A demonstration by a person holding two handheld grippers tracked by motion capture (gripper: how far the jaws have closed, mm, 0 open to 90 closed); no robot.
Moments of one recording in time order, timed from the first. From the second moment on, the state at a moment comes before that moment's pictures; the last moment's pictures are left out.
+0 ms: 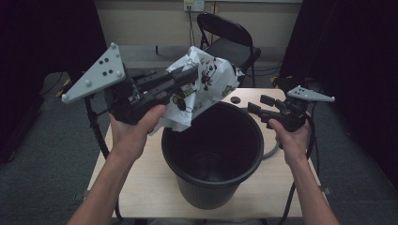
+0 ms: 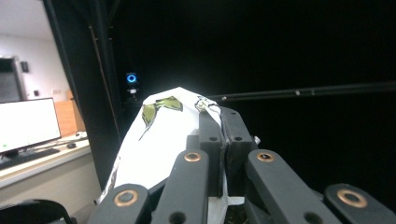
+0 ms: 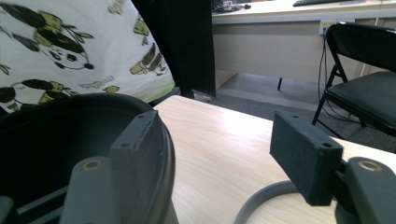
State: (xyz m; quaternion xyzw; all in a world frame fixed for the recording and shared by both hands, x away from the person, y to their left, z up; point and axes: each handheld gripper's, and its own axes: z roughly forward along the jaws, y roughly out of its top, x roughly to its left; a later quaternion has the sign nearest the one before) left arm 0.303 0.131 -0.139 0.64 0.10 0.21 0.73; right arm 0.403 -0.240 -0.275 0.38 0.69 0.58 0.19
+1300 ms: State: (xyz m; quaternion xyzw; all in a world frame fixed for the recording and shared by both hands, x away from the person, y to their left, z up) left arm 0.330 0.131 -0.239 0.75 0.13 0.12 0.64; right arm 0.383 -0.196 -0.238 0.30 0.72 0.59 0.21
